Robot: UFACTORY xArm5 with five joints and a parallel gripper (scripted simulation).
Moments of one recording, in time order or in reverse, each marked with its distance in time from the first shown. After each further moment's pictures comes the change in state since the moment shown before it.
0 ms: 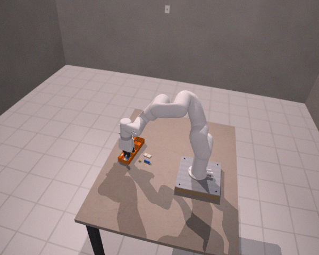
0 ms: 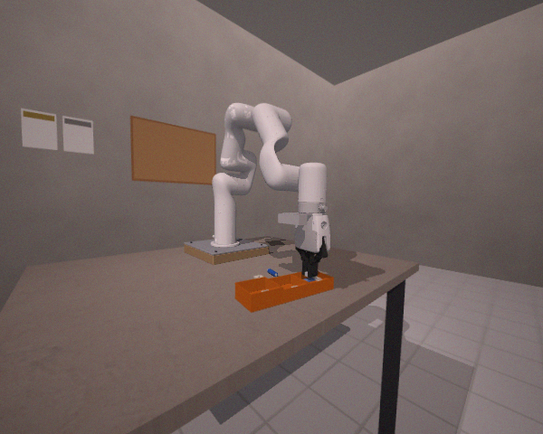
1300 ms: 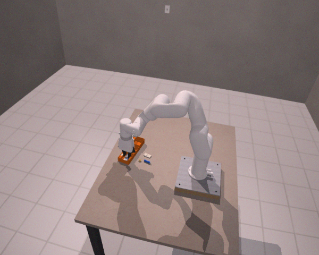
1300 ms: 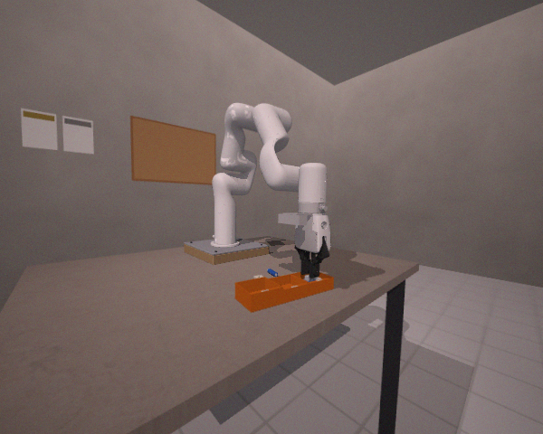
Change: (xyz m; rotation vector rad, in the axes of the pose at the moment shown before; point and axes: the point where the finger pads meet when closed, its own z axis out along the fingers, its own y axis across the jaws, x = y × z) arm -0.001 0.000 0.000 0.002 0.000 0.000
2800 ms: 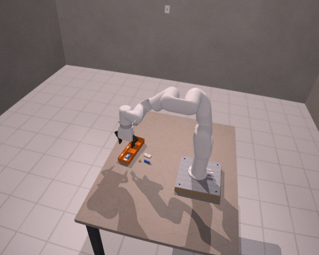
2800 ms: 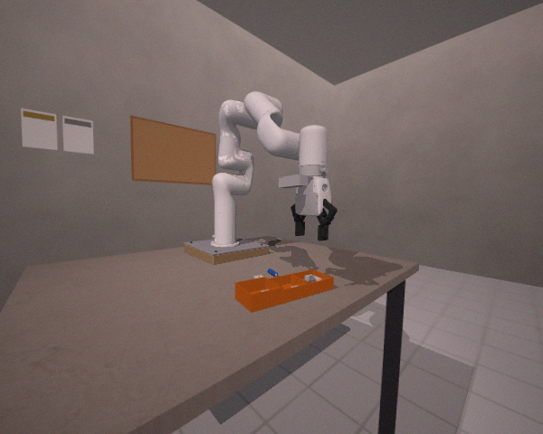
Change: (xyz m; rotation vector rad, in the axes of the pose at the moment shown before) arm 0.001 0.000 -0.095 -0.001 0.000 0.000
